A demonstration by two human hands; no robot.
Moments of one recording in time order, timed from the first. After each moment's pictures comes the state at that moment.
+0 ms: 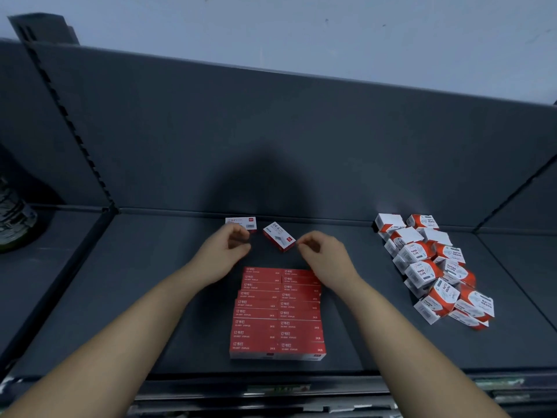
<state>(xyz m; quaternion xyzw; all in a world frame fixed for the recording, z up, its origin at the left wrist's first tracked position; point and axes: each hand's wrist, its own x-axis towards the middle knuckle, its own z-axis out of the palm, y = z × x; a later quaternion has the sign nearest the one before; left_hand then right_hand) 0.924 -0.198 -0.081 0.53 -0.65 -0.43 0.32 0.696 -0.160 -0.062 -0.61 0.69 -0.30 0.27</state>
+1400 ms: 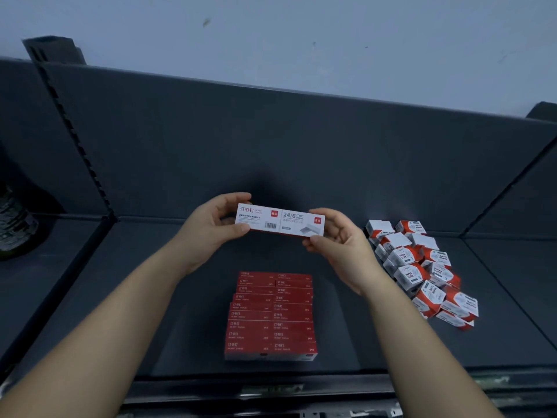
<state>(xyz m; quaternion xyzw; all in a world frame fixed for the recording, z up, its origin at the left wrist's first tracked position) 0.927 -0.175 0.003 0.38 -0.59 -0.57 0.43 0.678 -0.128 -0.007 -0.52 0.45 -0.53 0.49</state>
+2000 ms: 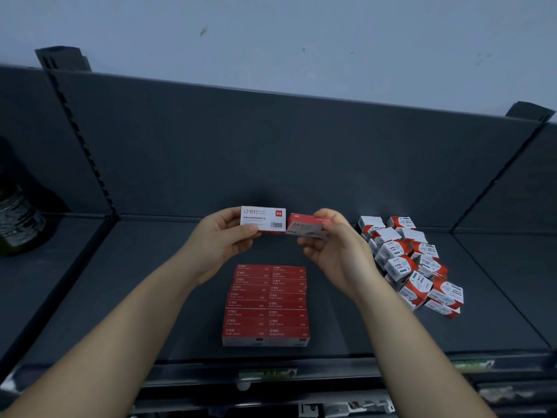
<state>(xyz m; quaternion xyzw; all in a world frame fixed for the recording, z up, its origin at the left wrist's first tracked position) 0.908 -0.139 0.005 0.37 -0.50 -0.65 0.44 0.689 -0.100 0.007 -0.37 0.37 -0.59 0.61</state>
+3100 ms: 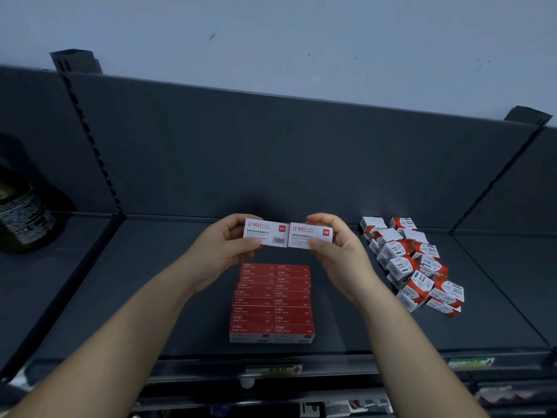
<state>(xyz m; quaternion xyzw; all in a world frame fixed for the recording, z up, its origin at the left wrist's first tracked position) 0.922 -0.127 0.001 0.37 -0.54 -0.65 0.39 0.695 -0.091 -0.004 -0.50 0.47 -0.53 0.50</state>
